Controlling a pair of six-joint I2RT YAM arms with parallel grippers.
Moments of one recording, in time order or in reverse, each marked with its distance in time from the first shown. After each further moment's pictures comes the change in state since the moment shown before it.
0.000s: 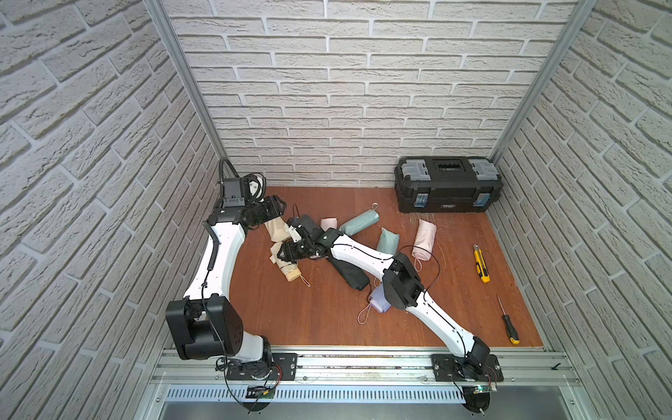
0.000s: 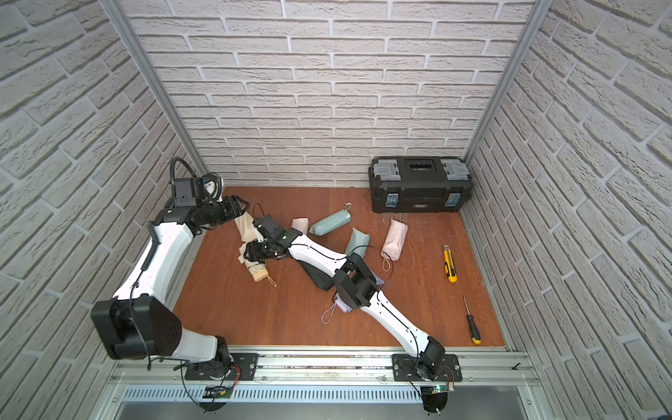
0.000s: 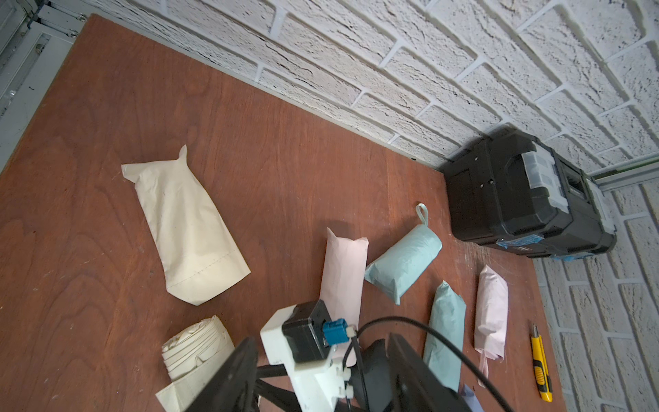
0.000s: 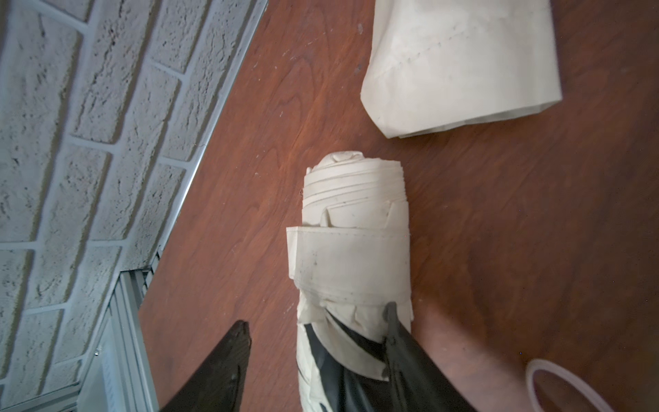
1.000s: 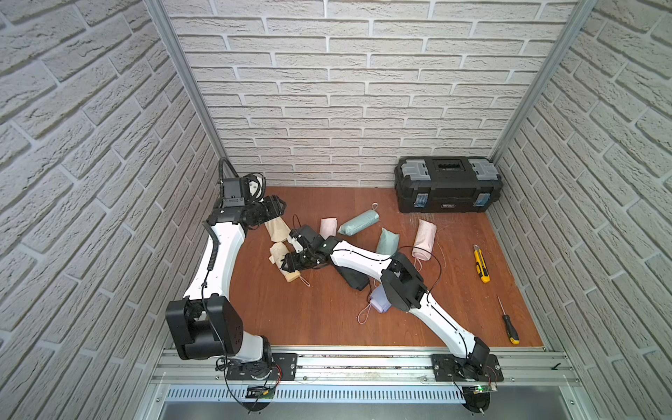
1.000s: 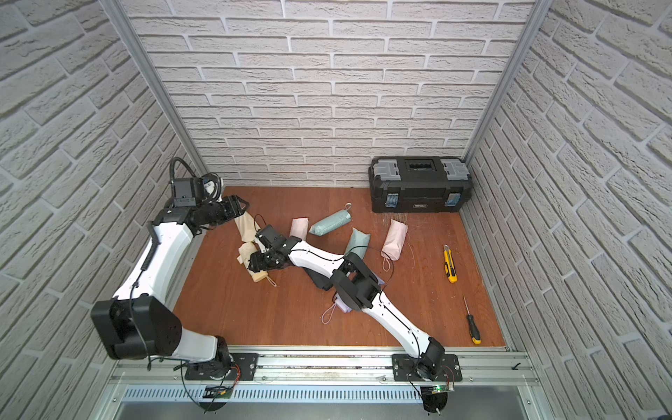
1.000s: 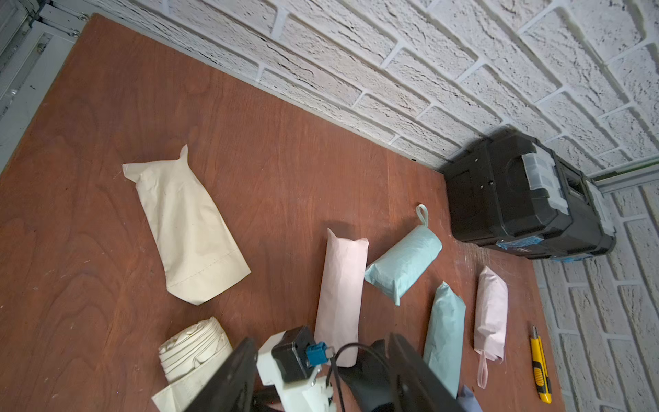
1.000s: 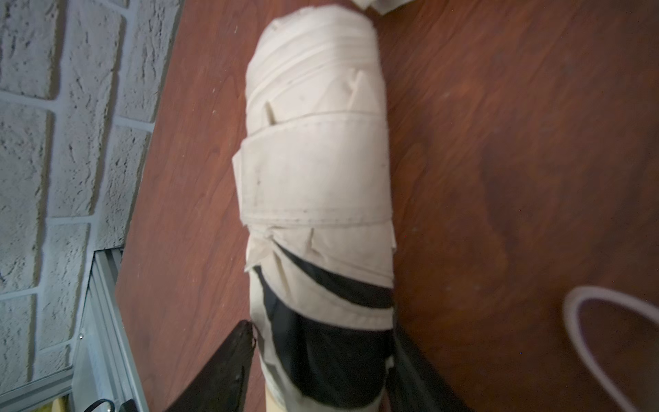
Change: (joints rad) left arm 0.002 0.000 0.000 0.000 0.000 0.000; right arm 0.031 -0.072 -0.226 0.050 -0.002 0.034
